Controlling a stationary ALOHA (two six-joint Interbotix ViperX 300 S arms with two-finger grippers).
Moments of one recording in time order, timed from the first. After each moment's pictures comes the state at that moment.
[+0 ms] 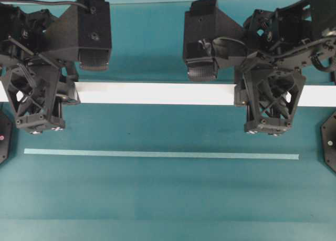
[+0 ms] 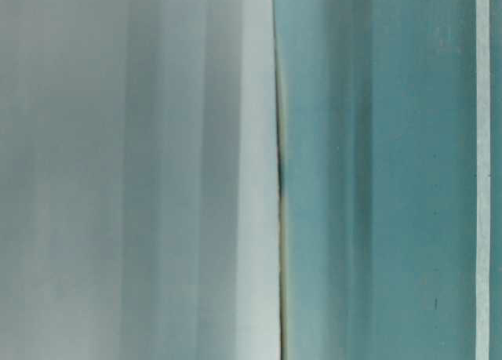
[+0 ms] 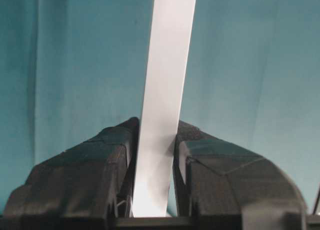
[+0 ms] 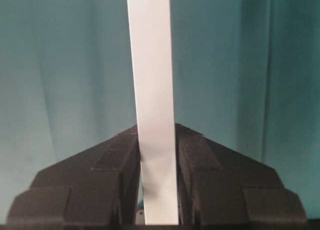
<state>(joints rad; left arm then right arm) 0.02 -0.25 -0.08 0.02 1.54 -0.12 -0.02 -0.09 -0.24 0.02 1.64 0.03</state>
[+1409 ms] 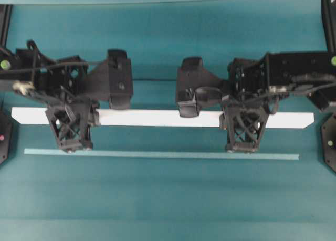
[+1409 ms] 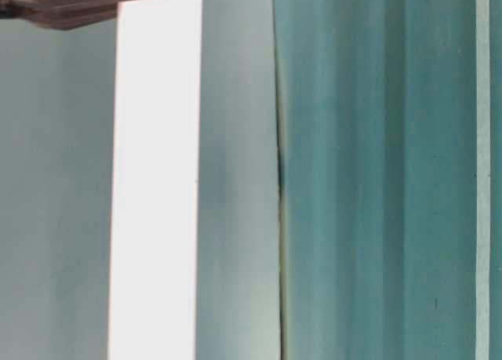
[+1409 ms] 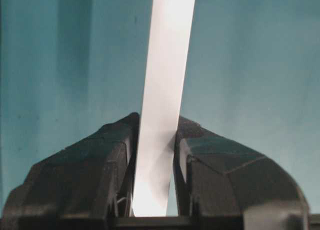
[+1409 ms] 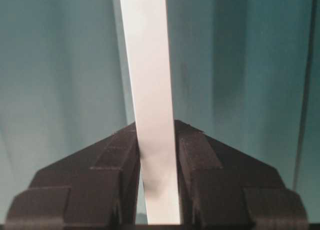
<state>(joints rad) 0.03 -0.24 0.37 0.02 1.20 -0.12 -0.03 -0.10 0.26 0.01 1.27 0.03</state>
